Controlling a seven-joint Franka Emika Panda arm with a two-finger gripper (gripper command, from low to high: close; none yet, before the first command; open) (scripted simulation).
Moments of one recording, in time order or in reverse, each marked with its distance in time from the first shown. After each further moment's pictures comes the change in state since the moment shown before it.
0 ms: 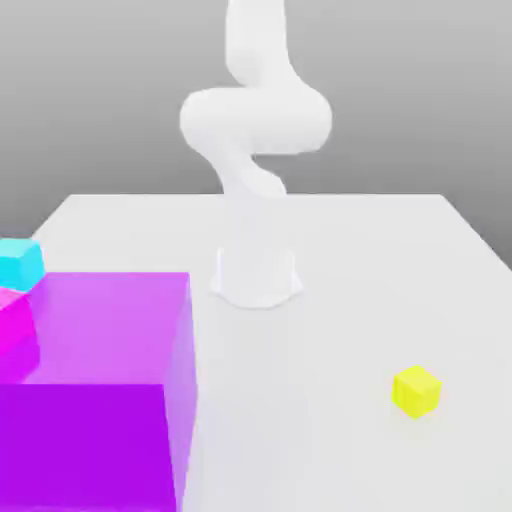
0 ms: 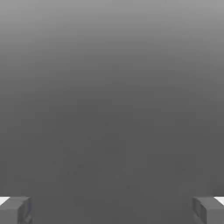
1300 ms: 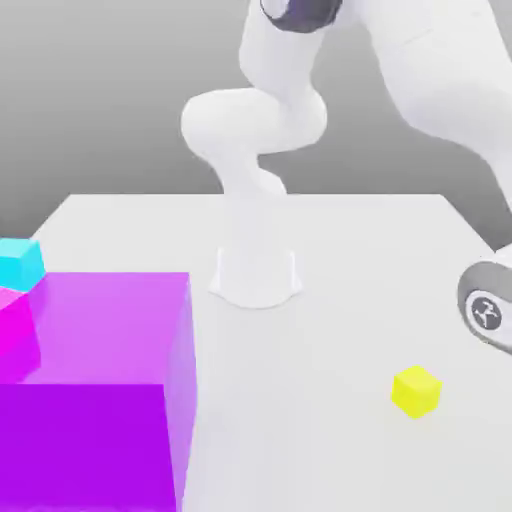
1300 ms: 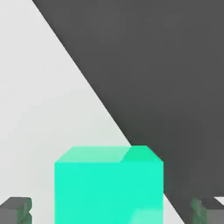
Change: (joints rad) arm 0.369 1.348 0.125 0.306 -0.156 0.290 -0.318
